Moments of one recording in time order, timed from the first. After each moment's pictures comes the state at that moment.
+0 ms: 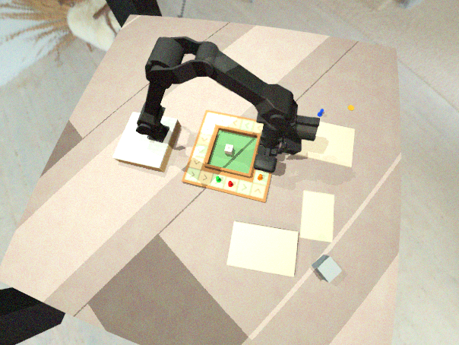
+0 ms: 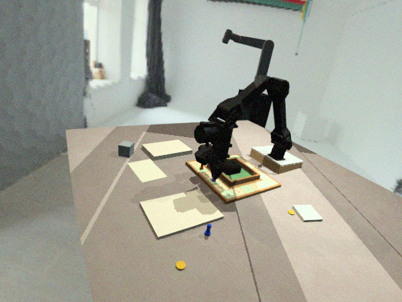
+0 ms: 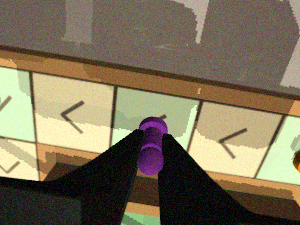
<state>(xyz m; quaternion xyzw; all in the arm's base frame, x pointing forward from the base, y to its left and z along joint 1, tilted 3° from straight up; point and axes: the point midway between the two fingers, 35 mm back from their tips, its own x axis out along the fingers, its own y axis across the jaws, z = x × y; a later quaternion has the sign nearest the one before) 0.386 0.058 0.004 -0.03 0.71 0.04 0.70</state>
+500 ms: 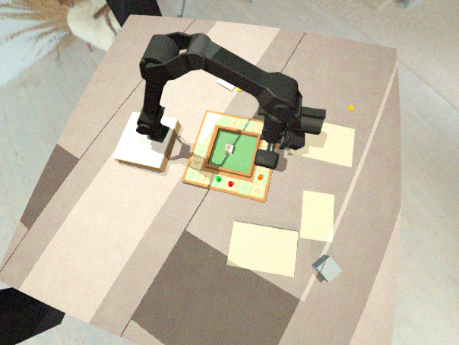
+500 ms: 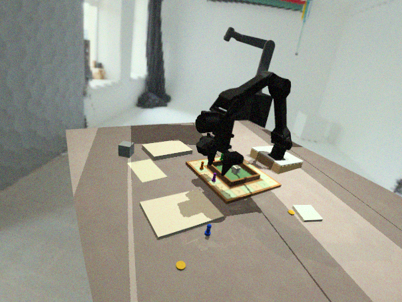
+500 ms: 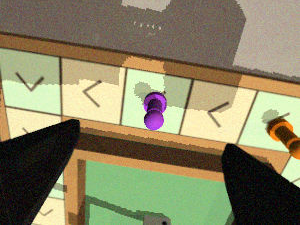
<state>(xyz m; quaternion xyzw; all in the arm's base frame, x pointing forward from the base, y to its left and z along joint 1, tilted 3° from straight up) 0.385 0.057 0.038 -0.03 0.72 0.03 0.70</state>
